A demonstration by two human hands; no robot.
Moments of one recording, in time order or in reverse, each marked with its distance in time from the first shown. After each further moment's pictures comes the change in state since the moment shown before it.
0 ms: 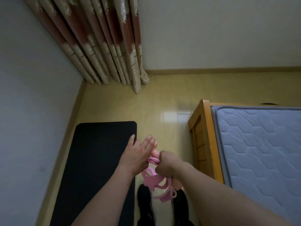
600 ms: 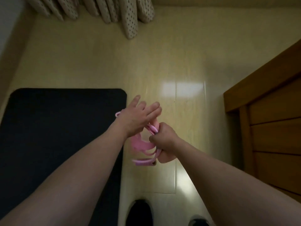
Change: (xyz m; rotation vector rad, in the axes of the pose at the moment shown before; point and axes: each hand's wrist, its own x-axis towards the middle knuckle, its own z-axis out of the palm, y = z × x) left_hand 0.285 -0.110 0.426 0.205 -0.037 0.223; right_hand 0.509 0.100 0.096 0.351 0.094 -0.039
